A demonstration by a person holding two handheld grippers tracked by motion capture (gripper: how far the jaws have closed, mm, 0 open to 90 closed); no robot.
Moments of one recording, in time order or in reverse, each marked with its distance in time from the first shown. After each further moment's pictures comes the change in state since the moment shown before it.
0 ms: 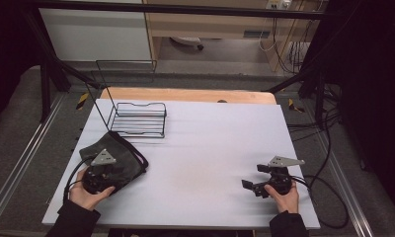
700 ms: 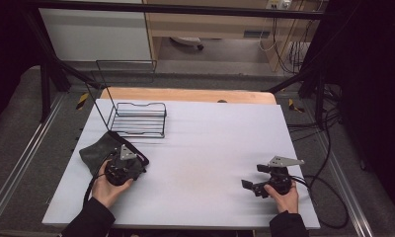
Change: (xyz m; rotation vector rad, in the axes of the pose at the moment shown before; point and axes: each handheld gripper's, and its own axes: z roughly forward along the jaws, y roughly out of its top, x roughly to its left) left arm -0.007 0.014 0.046 0.067 0.175 0.023; right arm 0.000 0.000 0.000 0.001 0.001 -0.003
